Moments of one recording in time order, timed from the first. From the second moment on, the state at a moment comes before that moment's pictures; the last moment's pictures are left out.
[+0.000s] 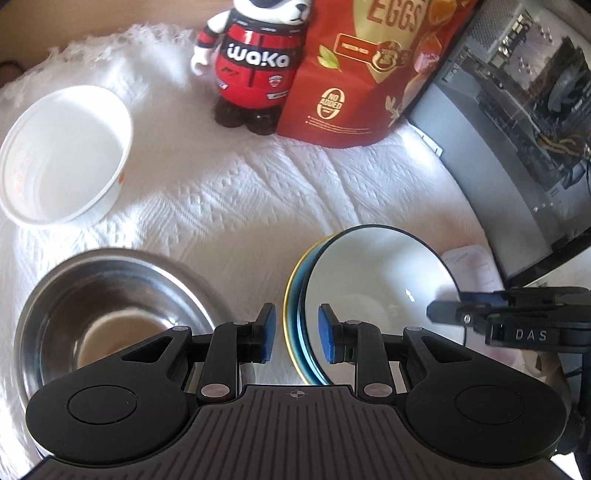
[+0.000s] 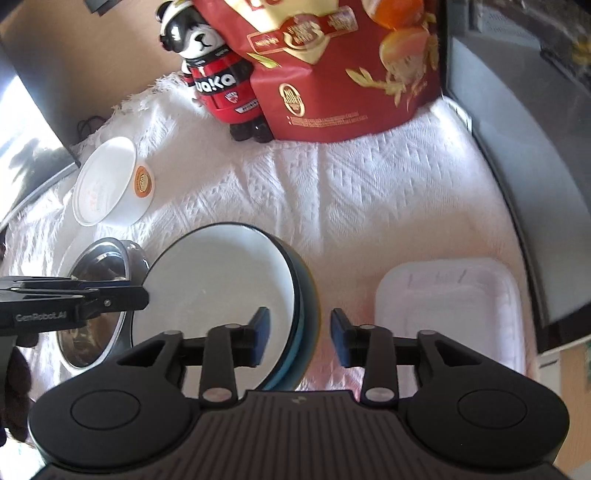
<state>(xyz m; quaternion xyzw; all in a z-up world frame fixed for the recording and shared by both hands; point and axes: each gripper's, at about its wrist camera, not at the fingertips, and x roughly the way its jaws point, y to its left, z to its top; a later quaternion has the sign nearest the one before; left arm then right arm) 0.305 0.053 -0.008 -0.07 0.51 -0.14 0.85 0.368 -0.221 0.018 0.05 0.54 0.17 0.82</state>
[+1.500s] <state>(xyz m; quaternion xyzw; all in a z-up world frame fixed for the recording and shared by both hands) 0.347 0.059 -0.047 -0.13 0.56 -0.14 0.81 0.413 -0.193 -0.040 0.09 0.59 0.22 0.77</state>
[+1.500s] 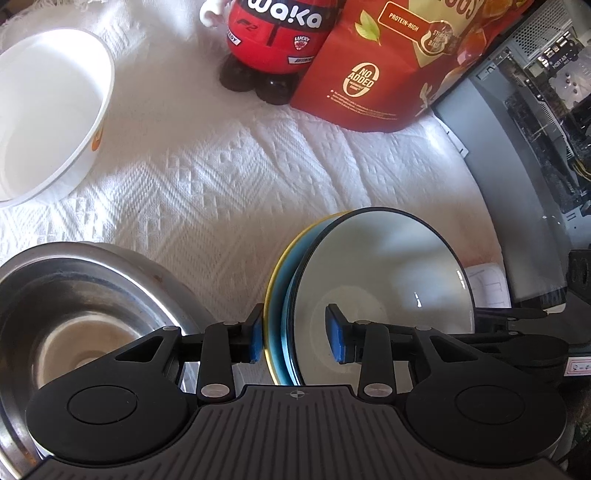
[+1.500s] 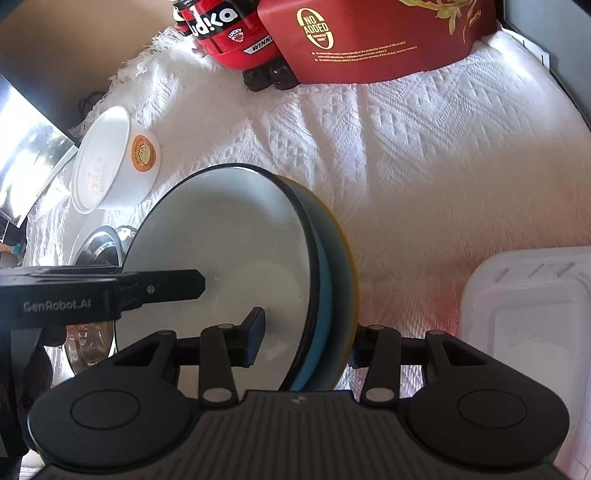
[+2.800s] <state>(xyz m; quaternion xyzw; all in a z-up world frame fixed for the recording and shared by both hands) 0.385 0.286 -0.033 -0.28 0.42 0.04 0.86 0.536 0.075 -0.023 0.00 0.59 0.27 0.76</state>
